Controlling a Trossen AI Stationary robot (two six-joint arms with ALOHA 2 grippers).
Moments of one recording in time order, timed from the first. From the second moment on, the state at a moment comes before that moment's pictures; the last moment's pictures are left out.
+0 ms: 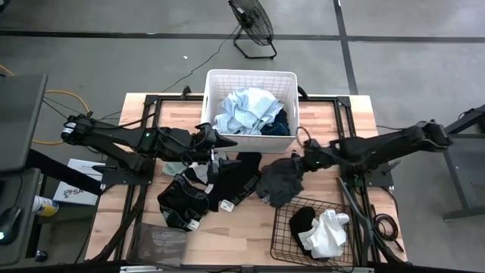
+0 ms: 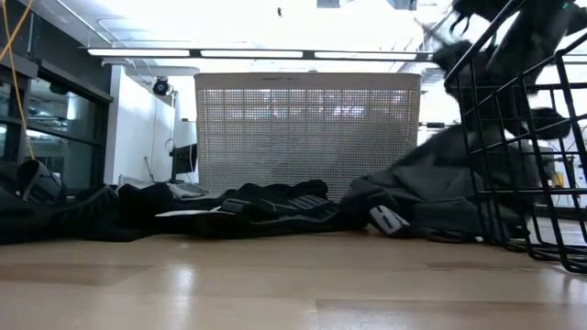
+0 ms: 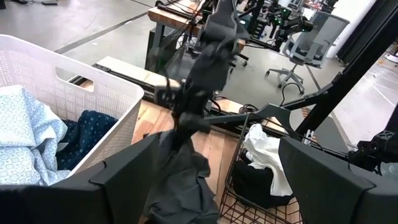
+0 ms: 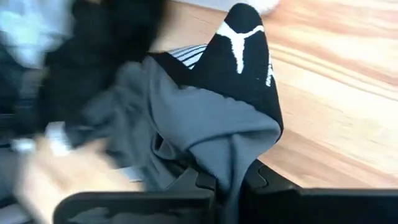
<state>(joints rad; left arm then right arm) -0.23 1.25 1.28 -0.24 -0.34 -0.40 0.09 1.04 0.61 -0.56 0.11 1.36</state>
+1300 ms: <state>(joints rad) -0.23 1.25 1.28 -0.24 -0.34 -0.42 0.17 0.53 0.61 0.21 0.04 0.83</state>
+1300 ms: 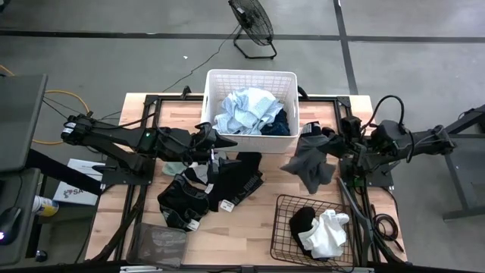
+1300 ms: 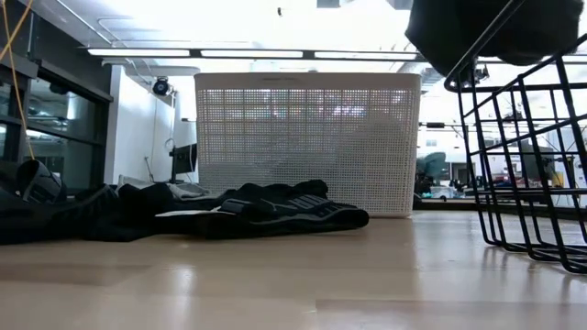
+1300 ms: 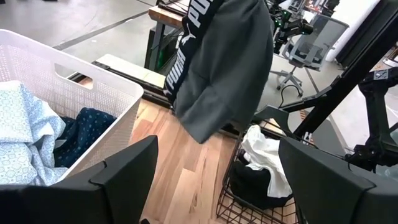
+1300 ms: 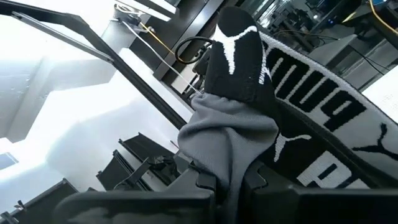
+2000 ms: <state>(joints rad) -0.23 1.25 1.28 -0.24 -0.34 -0.43 0.18 0.54 0.61 0.21 -0.34 1.03</state>
